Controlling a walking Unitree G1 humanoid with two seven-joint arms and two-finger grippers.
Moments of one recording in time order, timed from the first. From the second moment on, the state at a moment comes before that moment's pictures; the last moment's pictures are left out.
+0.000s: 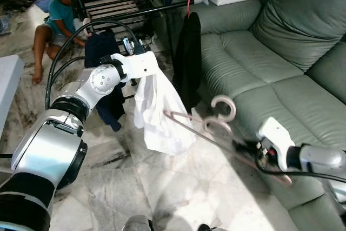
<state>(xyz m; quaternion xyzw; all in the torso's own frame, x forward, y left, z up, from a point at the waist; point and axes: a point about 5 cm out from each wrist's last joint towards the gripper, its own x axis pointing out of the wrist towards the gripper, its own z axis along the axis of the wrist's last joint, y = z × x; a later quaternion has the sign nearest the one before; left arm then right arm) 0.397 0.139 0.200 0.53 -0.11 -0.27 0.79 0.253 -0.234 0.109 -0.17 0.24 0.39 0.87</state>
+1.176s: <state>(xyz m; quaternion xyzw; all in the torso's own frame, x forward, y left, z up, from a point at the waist) 0.398 0.136 0.173 0.53 -0.03 -0.26 0.80 0.255 -0.223 0.125 -0.14 0.19 0.43 0.87</state>
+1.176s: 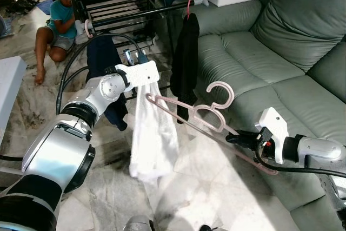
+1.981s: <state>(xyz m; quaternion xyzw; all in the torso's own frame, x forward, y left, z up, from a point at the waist) 0.397 0.151 0.169 0.54 -0.02 -0.25 0.81 0.256 -0.248 0.145 -0.17 0.20 0.41 0.87</state>
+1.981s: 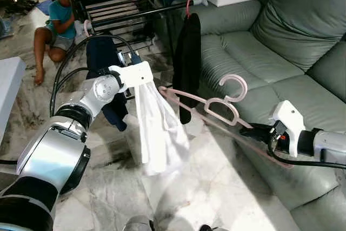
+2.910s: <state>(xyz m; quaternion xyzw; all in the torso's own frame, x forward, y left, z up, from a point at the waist) 0.395 0.133 0.172 0.51 -0.03 -0.29 0.81 0.265 -0.233 0.128 -0.16 0.20 0.42 0.87</state>
